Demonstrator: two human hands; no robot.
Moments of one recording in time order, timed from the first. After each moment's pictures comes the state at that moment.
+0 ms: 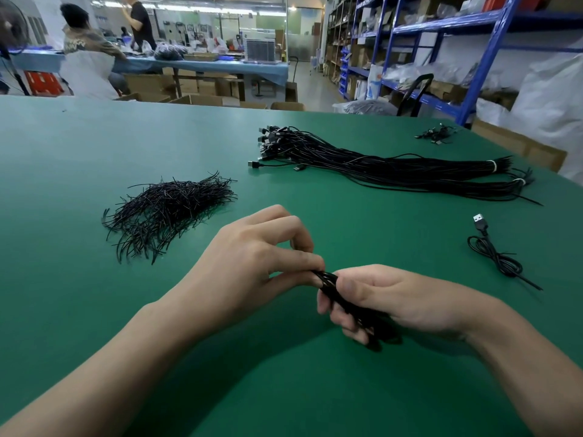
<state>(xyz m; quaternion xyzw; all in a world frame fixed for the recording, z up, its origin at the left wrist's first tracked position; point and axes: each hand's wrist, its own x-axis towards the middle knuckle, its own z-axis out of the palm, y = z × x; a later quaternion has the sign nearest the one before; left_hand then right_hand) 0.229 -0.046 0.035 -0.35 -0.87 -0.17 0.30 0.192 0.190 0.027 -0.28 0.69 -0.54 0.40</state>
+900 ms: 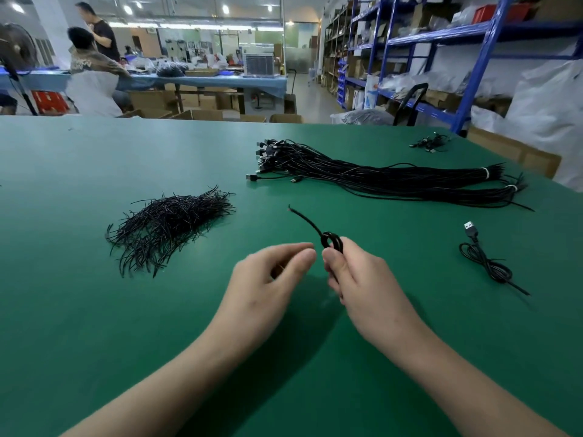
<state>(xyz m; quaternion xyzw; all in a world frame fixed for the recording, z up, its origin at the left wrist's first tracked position) 0.230 -0.008 0.011 -0.05 -0.83 -0.52 0.18 0.203 0.153 0.019 -0.22 0.87 -0.43 -0.06</state>
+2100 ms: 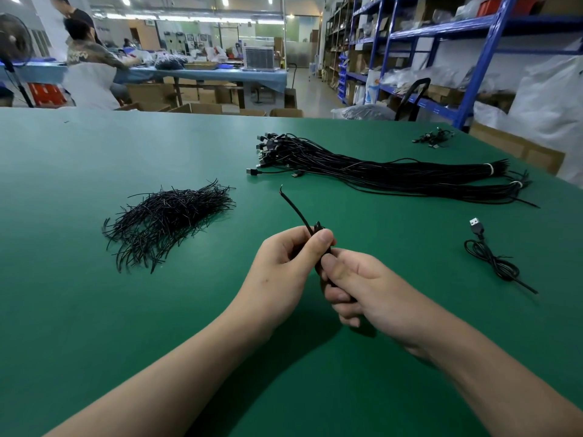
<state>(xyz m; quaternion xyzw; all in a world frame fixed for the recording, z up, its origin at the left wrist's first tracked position) 0.207 0.006 0.003 -0.11 -0.72 -0.68 0.12 0.197 0.161 0.021 -0.22 0.68 -0.64 0.26</state>
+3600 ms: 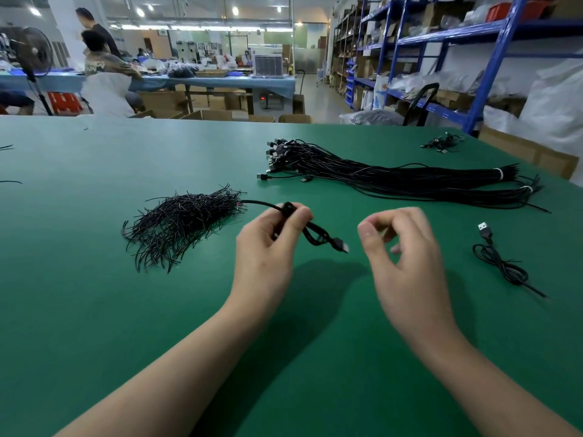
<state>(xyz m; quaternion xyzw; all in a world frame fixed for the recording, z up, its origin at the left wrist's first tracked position) 0.200 -0.007 0.015 -0.02 -0.71 -0.64 0.31 0.193 0.162 0.018 -0.18 0.82 -0.46 -0.29</state>
